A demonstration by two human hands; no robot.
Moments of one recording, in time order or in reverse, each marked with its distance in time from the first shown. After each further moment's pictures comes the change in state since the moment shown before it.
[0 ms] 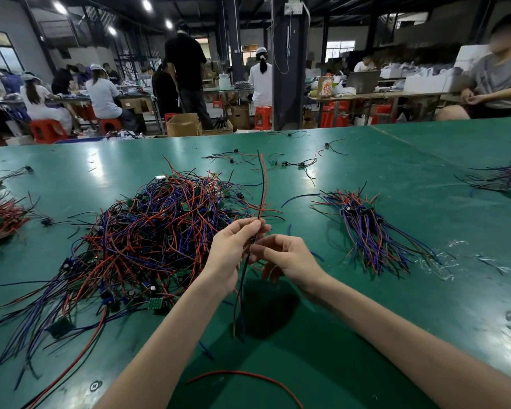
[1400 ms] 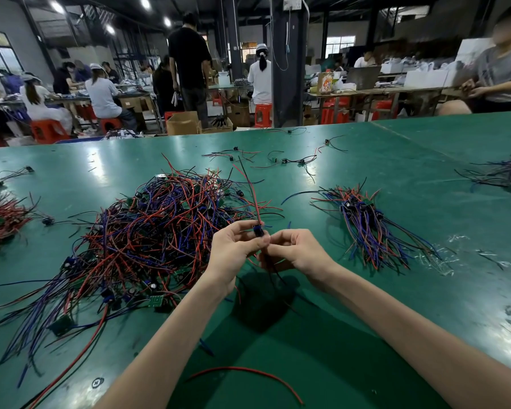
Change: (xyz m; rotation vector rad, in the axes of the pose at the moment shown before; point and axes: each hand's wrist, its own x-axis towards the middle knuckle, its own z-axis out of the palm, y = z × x) left_hand 0.005 -0.015 -0.006 0.119 0.002 0.091; right_hand 0.000 -0.006 -0.016 0.022 -0.004 0.066
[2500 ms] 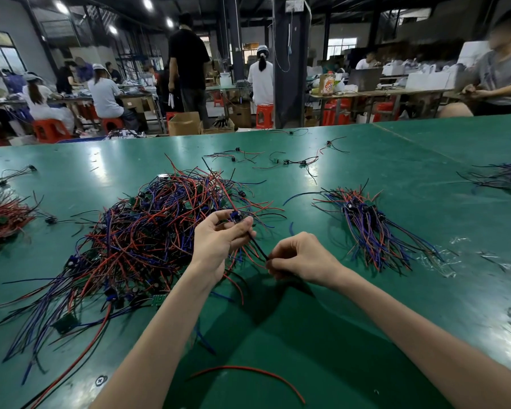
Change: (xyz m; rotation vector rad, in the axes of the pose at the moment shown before) left_hand 0.006 0.020 -0.016 -0.244 0.081 0.026; right_hand -0.002 0.003 -0.012 -0.510 -0.043 -0.059
